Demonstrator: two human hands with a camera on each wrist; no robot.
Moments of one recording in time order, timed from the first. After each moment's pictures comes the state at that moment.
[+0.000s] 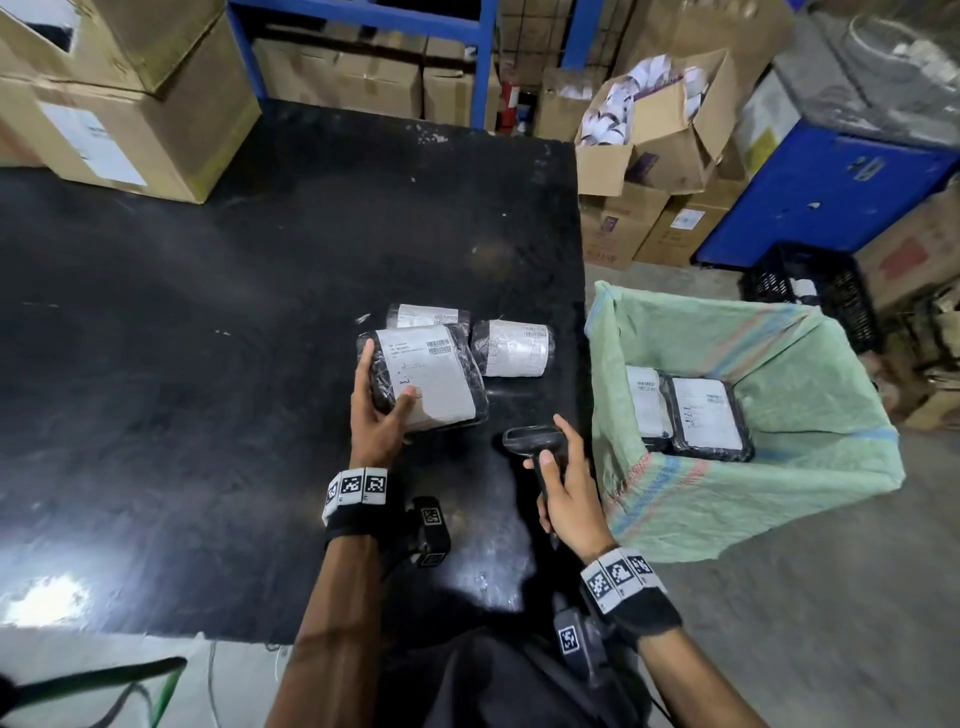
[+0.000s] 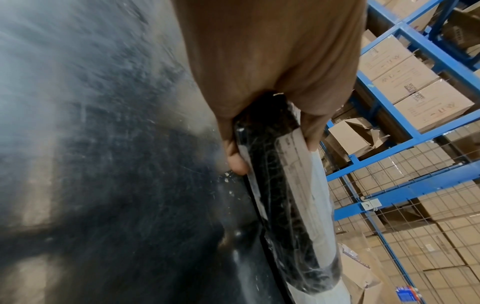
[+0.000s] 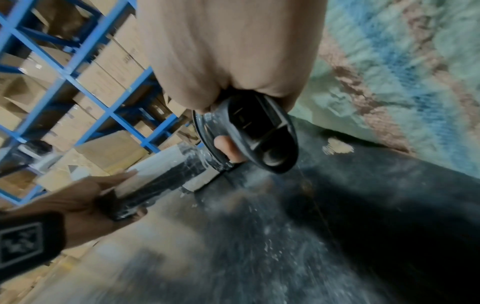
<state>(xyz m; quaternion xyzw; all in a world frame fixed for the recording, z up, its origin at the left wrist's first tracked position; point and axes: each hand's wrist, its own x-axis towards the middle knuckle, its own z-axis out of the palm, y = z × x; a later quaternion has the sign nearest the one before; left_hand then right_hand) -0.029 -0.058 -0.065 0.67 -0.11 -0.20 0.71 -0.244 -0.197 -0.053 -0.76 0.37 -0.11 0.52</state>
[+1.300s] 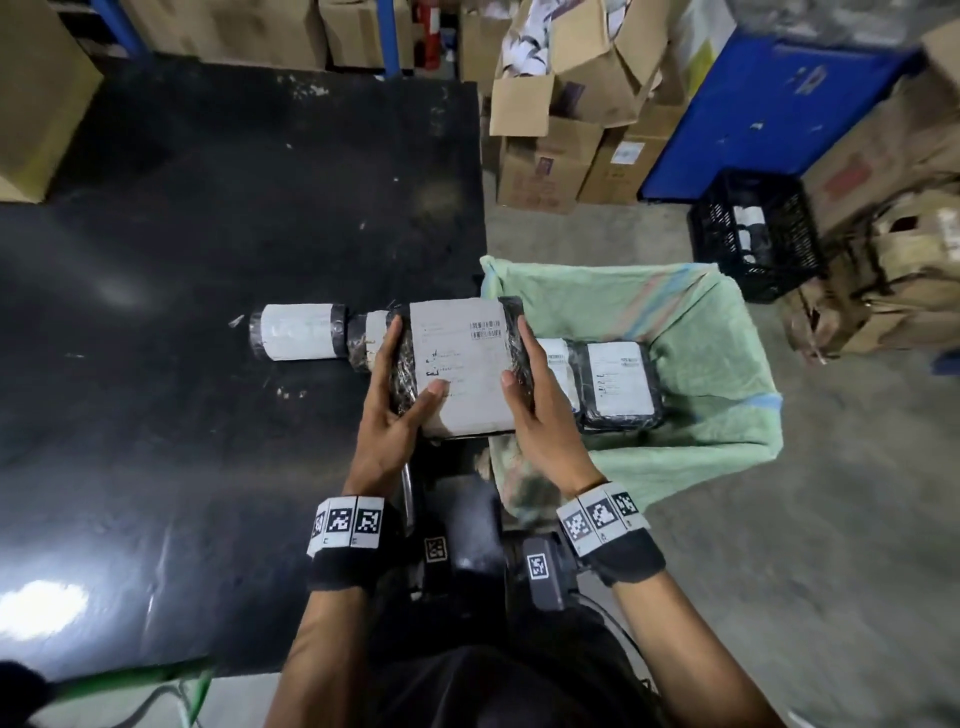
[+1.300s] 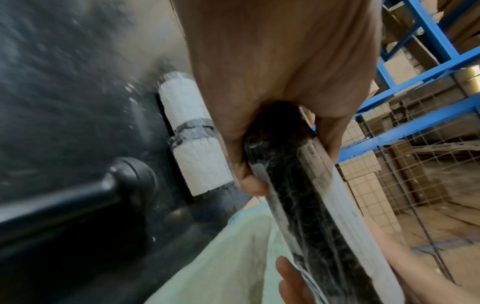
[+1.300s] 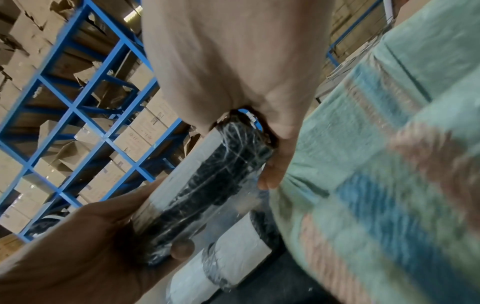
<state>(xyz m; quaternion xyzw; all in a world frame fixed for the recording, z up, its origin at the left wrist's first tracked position) -0.139 -0.205 0.004 0.62 -0.16 -0.32 0.70 -0.262 -0.344 0.017 -0.79 0.31 -0.14 0.51</state>
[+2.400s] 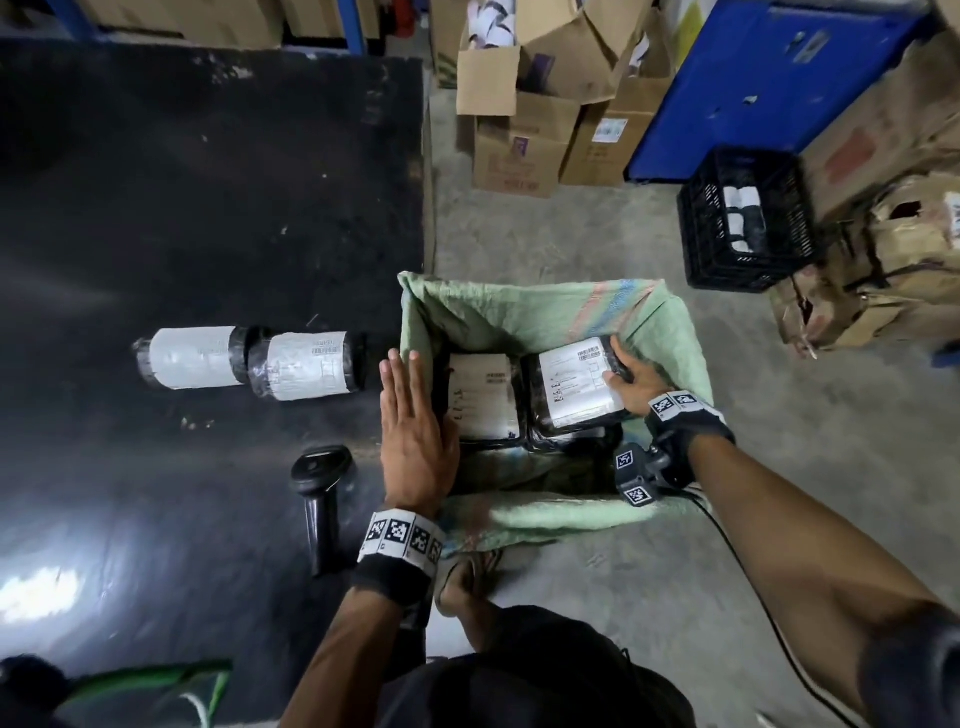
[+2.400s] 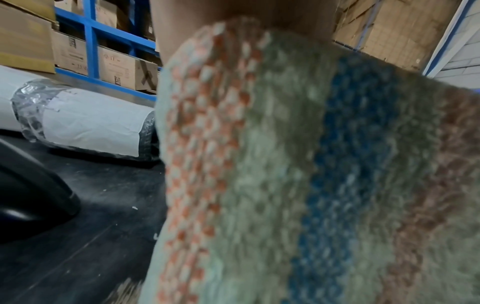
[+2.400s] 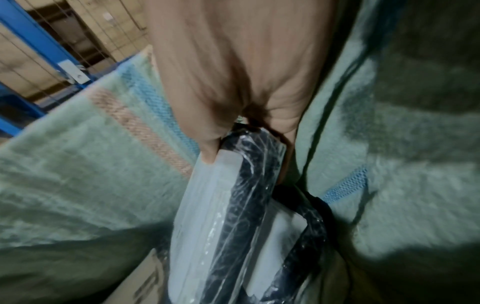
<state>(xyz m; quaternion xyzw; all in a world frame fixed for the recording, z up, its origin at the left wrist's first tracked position) -0.203 -0.348 -0.088 0.89 -0.33 -0.11 0.29 -0.361 -0.644 -0.109 -0.77 0.50 0.11 0.39</state>
